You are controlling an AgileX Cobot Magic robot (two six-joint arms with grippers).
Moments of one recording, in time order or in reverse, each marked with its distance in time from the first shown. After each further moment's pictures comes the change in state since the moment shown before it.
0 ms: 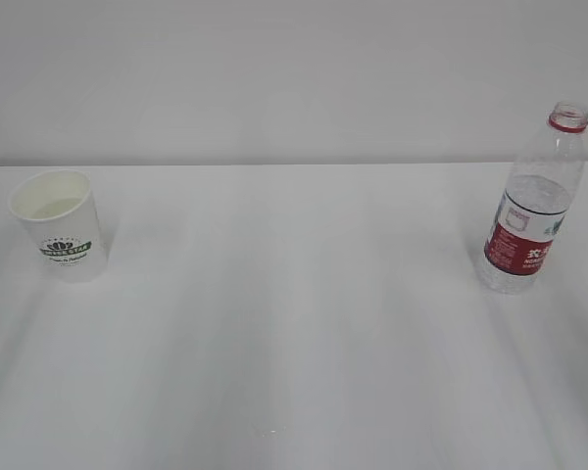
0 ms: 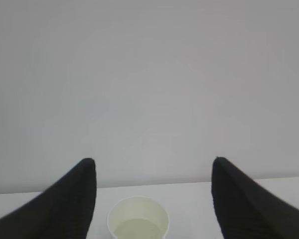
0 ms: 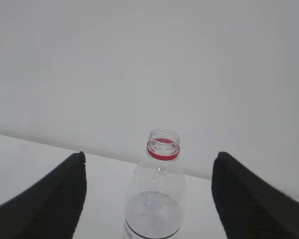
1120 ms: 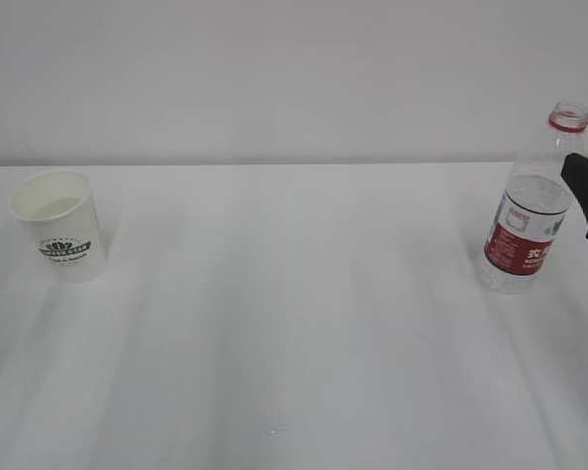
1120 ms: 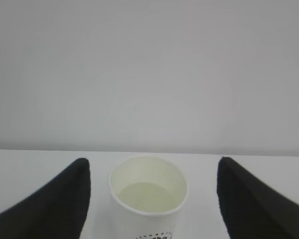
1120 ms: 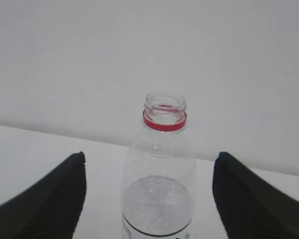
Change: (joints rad) left arm 0.000 0.601 0.109 0.091 -0.639 -0.217; right arm 0.000 0.401 -0.006 0.142 -0.330 -0.150
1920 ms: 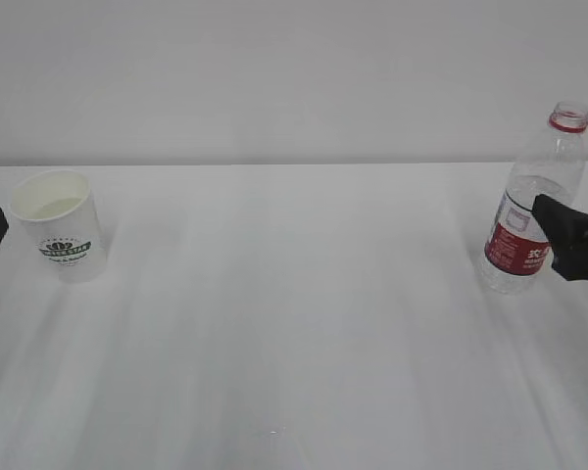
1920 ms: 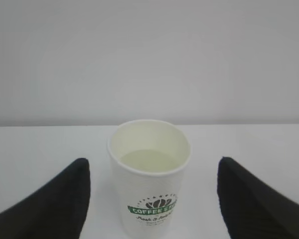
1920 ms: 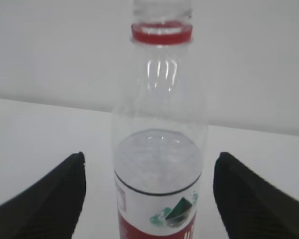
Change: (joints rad) left arm 0.000 0.135 0.041 0.020 -0.116 0.000; right arm 0.000 0.292 -0.007 0.042 -0.204 -0.064
